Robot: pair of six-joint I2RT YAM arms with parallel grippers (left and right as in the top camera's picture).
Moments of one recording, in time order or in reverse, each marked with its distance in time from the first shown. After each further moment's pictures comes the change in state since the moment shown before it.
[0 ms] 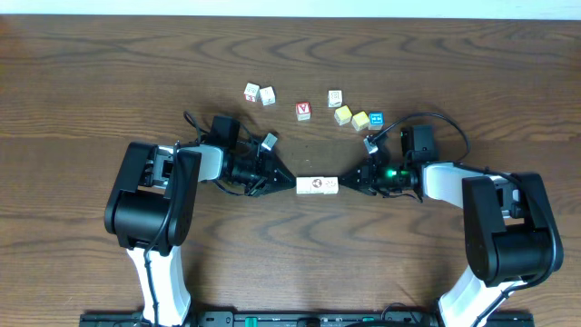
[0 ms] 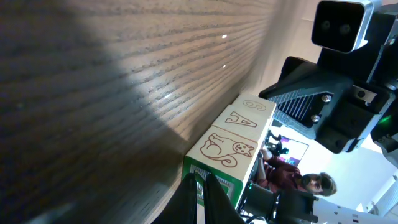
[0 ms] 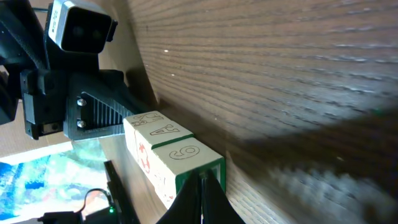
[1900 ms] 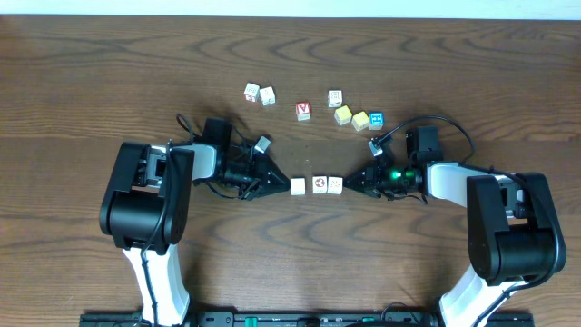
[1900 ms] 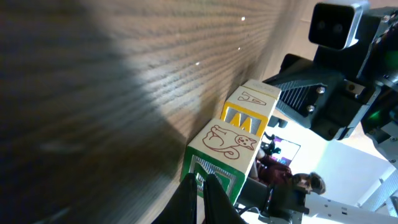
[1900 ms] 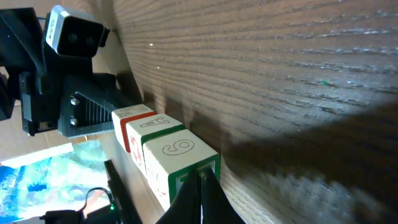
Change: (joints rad) left arm 0.034 0.000 0.000 -0.108 0.016 0.056; right arm -0.033 0.000 0.000 -0.062 0.000 -0.034
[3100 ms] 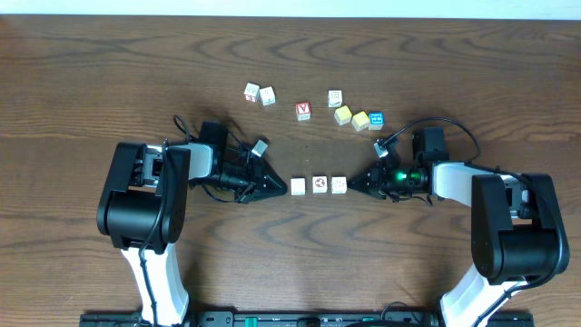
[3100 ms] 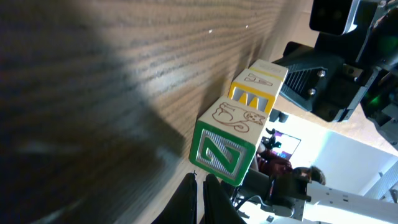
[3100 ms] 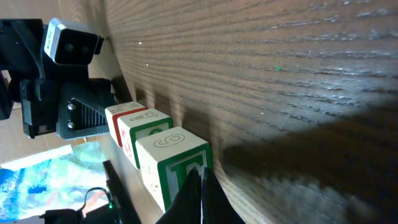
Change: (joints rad) left arm 0.030 0.002 0.000 -0.091 0.004 0.101; right arm -0.037 0.000 0.000 -0.050 0.000 -0.045
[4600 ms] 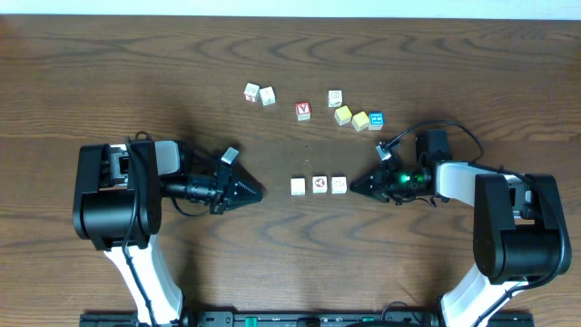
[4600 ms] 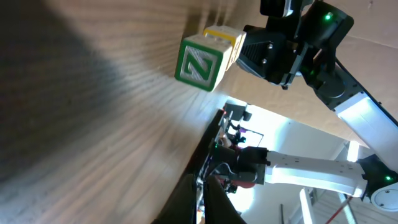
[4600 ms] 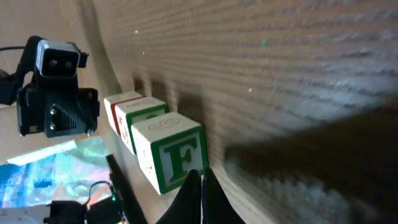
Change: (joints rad) left arm 0.204 0.008 0.011 -0.497 0.123 0.498; right arm -0.024 0.000 0.001 -0.060 -0.015 -0.044
